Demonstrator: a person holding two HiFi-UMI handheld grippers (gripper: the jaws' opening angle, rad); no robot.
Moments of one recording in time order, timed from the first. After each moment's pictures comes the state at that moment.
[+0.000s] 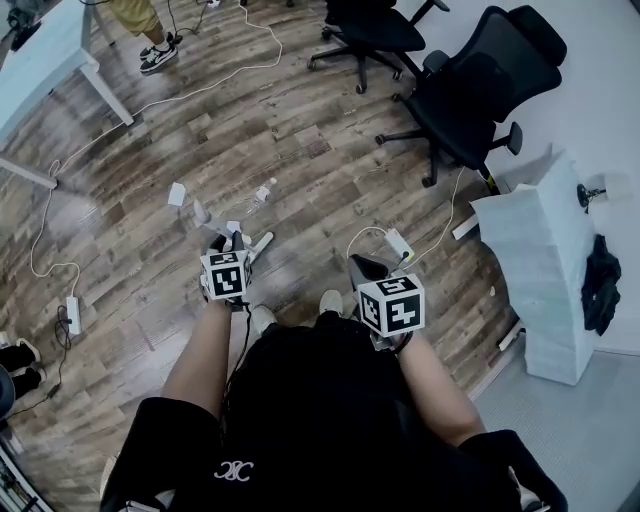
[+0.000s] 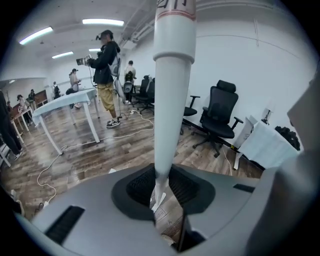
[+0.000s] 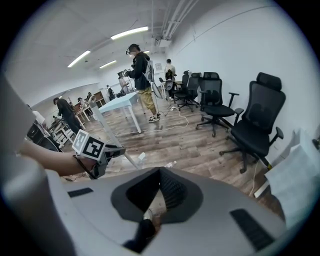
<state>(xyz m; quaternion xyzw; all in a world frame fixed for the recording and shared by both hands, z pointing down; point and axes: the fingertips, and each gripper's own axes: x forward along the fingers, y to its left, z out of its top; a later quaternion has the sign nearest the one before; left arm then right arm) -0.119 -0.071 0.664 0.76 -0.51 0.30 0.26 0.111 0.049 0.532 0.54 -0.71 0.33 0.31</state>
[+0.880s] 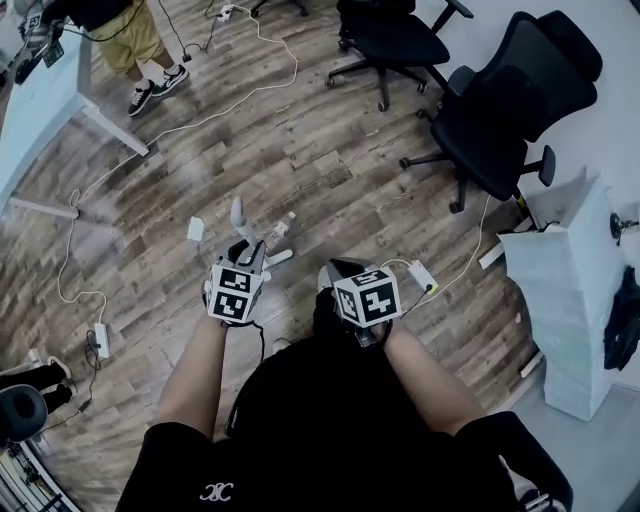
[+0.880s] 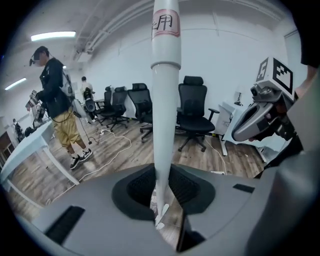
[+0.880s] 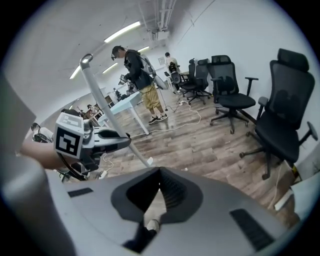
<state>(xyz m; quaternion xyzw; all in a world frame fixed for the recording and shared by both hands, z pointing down) -0.017 -0.214 0.605 0.86 -0.36 0.34 0.13 0.120 -0.132 0.587 0.47 -0.74 0.39 0.28</state>
